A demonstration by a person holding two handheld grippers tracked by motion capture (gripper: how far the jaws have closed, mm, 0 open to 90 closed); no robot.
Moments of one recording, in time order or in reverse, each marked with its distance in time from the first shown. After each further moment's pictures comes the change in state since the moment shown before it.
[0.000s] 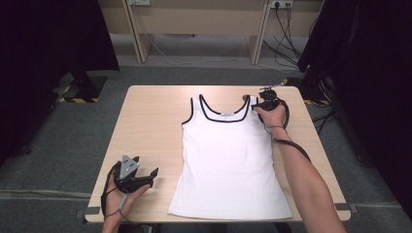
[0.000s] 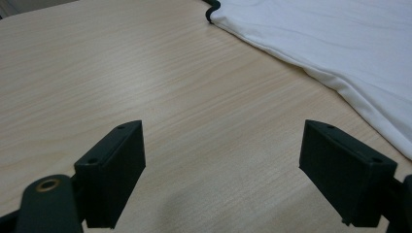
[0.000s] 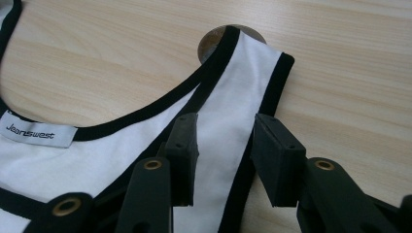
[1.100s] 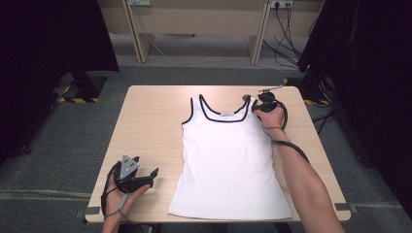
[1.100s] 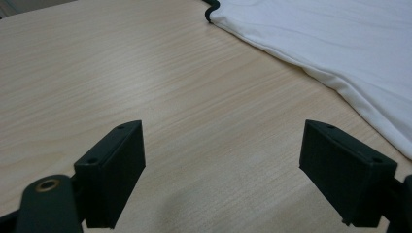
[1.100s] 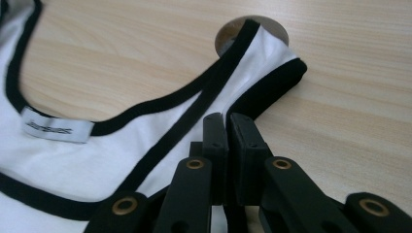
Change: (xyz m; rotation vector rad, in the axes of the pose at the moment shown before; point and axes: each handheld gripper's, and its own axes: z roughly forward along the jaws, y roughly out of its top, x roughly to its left) left arm 0.000 0.000 0.000 -0.002 -0.002 0.001; right arm 0.002 -0.007 0.002 -0.015 0.058 0.032
